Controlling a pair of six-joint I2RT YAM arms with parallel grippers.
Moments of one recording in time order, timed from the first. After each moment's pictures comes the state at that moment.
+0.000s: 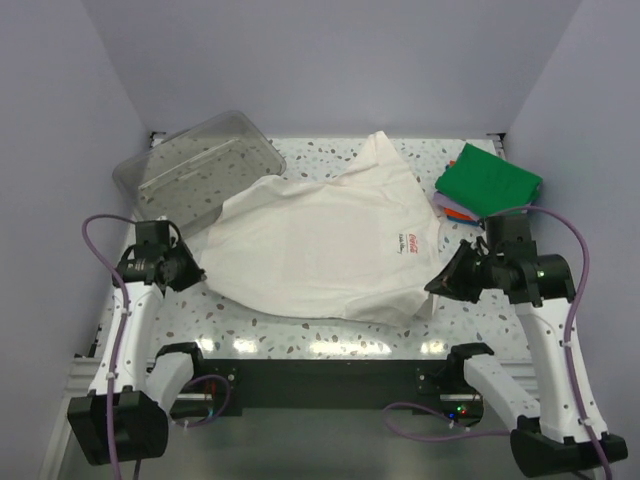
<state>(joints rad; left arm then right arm) 0.13 0.89 0.75 -0.86 0.10 -0.47 0.11 0.83 1.15 -1.36 -0.31 0.71</state>
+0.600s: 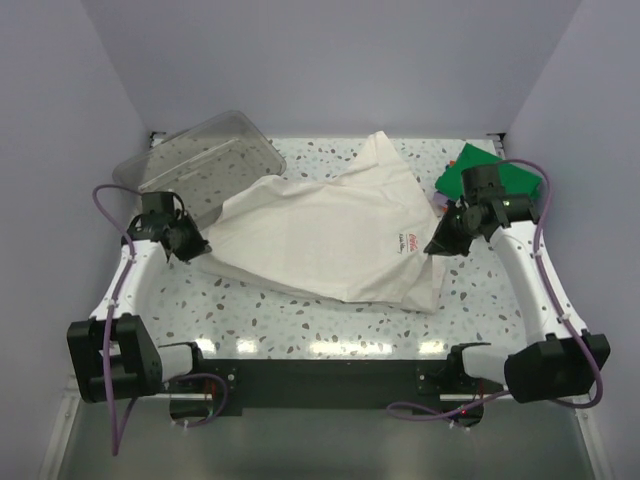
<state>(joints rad) 0.13 1.22 0.83 -0.61 0.16 -0.47 0.11 1.21 1.23 -1.18 -0.15 0.62</state>
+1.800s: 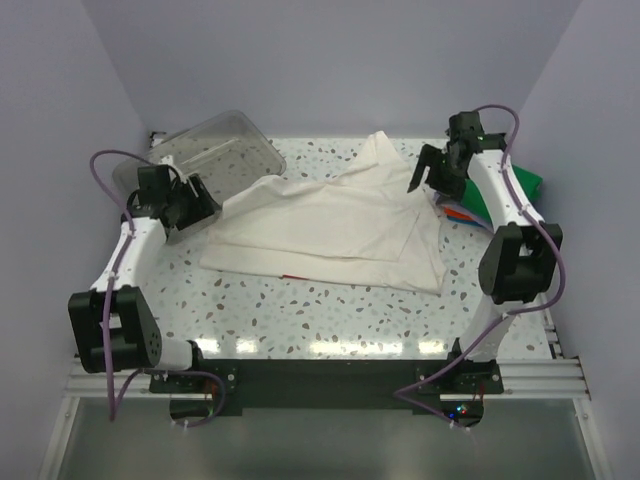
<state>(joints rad) 0.13 1.43 1.02 -0.42 0.24 -0.38 0.04 1.86 1.73 -0.99 -0.12 0.42</state>
